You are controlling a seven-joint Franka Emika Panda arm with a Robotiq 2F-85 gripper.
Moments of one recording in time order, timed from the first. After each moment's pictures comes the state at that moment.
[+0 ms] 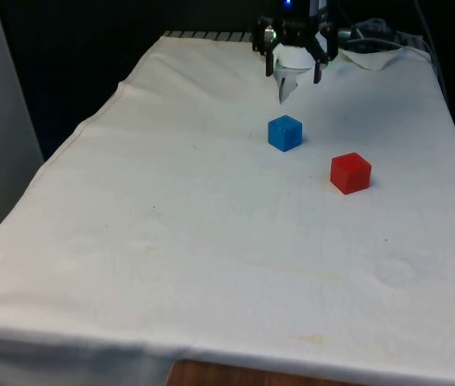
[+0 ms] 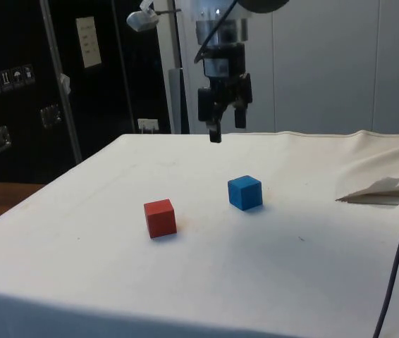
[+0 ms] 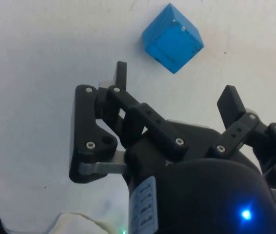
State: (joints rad) arm 0.11 -0.10 -0.10 -2.58 -0.05 2.51 0.32
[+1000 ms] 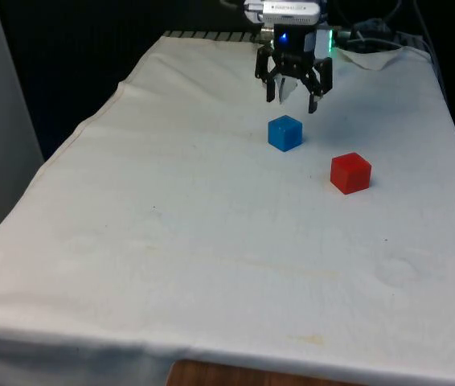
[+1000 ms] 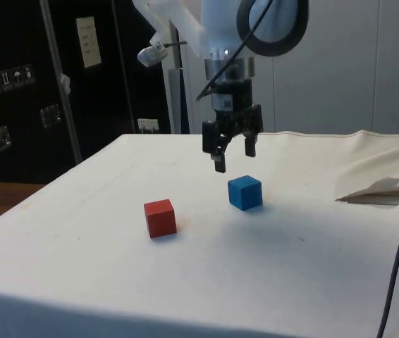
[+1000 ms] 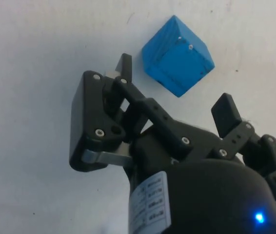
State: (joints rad) arm 0.10 0.04 -0.10 -2.63 -0.05 2.69 0.48
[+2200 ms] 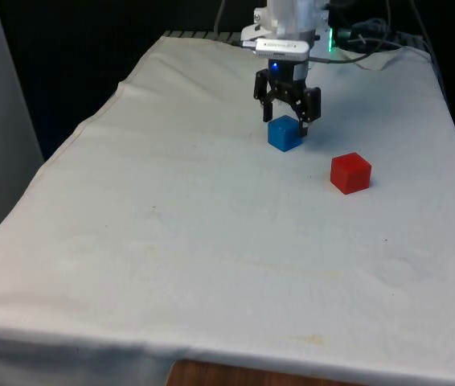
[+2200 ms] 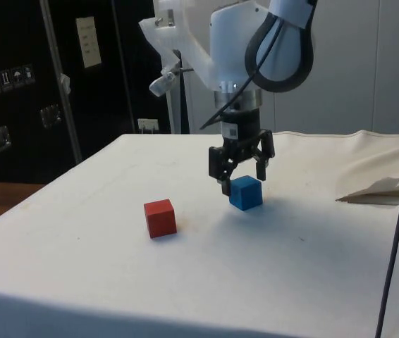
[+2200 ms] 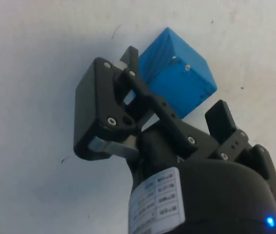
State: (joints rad) arm 0.10 0.19 -0.12 -2.64 -0.05 2.85 0.64
